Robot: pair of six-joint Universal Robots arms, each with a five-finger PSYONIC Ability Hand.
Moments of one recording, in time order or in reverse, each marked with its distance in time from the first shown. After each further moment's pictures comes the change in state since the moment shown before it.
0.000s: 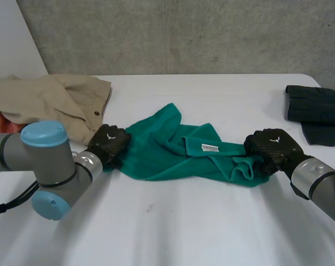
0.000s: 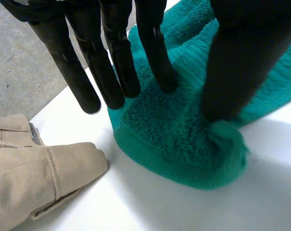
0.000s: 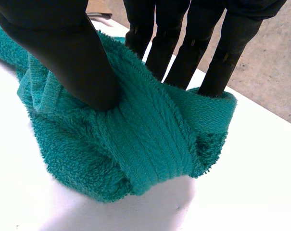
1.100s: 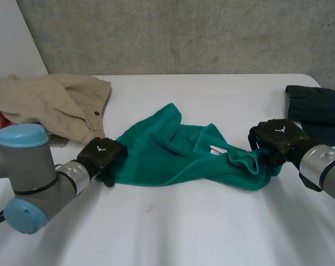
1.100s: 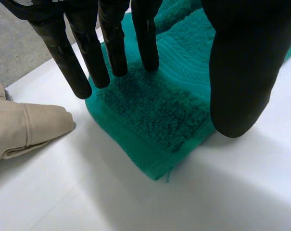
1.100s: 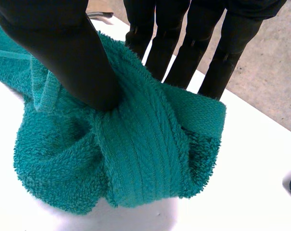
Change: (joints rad) left arm 0.067 0.120 -0.153 -0.101 0.080 -0.068; right arm 0.007 -0.071 -0.105 0.220 0.023 -0.052; left_hand -0.424 -0.405 -0.401 -0.398 -0.382; right_hand 0.000 0.003 0.004 0.000 0.000
